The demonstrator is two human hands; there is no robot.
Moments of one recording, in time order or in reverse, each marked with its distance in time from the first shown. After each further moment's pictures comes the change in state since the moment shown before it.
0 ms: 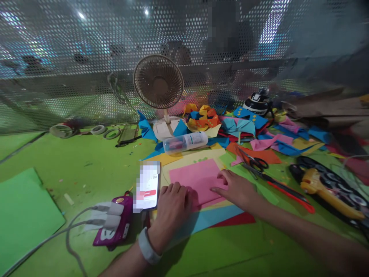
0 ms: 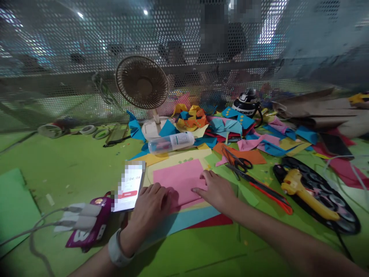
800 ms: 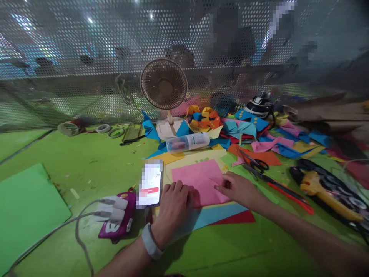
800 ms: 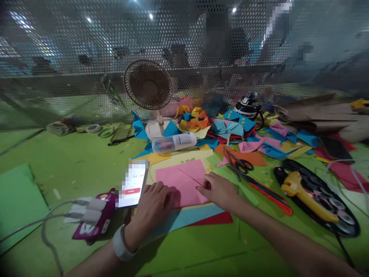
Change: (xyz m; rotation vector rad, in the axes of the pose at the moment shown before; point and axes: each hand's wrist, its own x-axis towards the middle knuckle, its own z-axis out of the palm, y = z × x) left_hand -0.003 0.002 0.000 0.015 0.042 0.022; right_hand 0.001 0.006 -0.005 0.104 -0.036 -0.065
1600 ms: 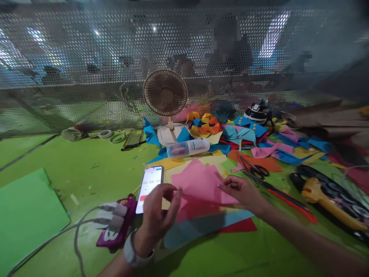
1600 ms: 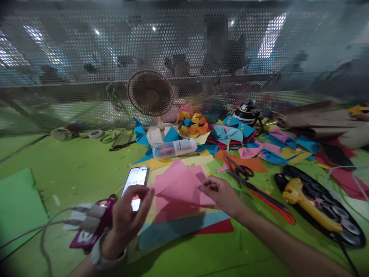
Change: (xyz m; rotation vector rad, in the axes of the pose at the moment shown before) left_hand -0.012 -0.022 -0.032 -0.713 0.600 -0.018; right_hand 0.002 0.008 0.002 0.785 0.056 0.026
